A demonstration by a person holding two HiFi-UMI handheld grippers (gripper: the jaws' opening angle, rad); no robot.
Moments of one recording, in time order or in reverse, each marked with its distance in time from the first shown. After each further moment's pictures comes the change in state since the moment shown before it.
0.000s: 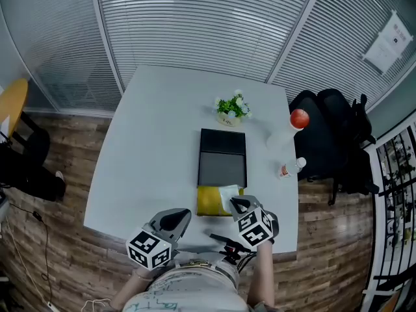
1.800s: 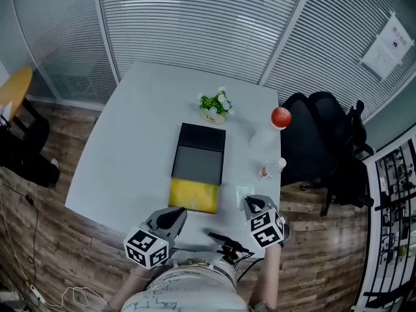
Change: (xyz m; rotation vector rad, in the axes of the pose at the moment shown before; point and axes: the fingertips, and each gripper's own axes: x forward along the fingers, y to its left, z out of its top) left arm 0.071 -0.083 -0.028 -0.024 -0.051 0.100; right arm -0.082 -0.098 -0.108 0.002 0.026 -0.102
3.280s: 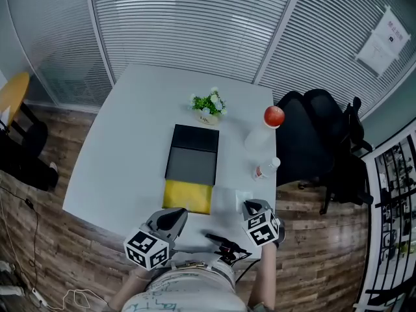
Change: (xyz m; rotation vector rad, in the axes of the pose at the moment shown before) left arm 0.019 -0.020 0.001 0.018 0.006 -0.020; right arm 0.020 -0.010 -0.051 0.077 0.050 0.008
